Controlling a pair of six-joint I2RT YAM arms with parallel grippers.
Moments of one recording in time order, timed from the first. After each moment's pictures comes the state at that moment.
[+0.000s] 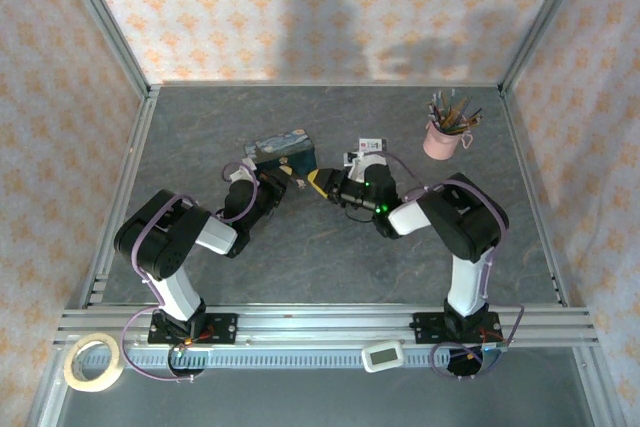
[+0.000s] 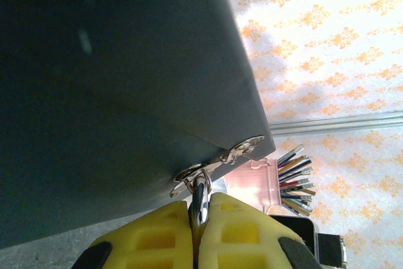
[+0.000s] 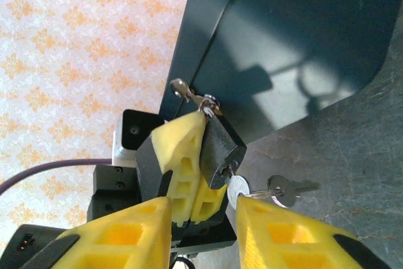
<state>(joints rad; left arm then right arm) -0.42 1.72 0.42 1.12 0.04 -1.33 0.60 1.90 0.69 1.06 -0.52 1.27</state>
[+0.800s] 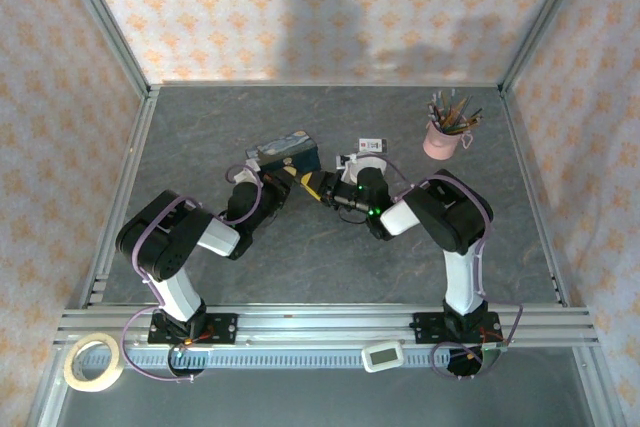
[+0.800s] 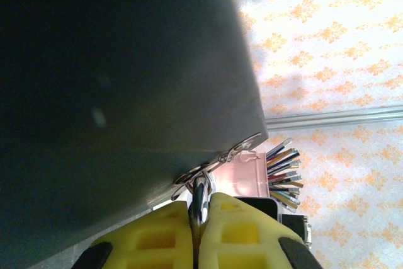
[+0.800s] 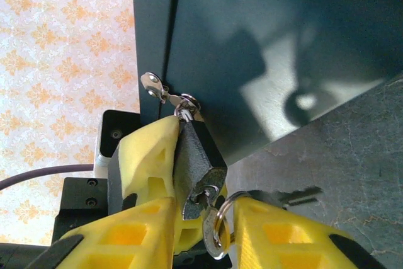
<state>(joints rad) -0.46 1.72 0.42 1.15 0.03 -1.36 0.63 1.99 0.73 1.14 -0.52 1.31</state>
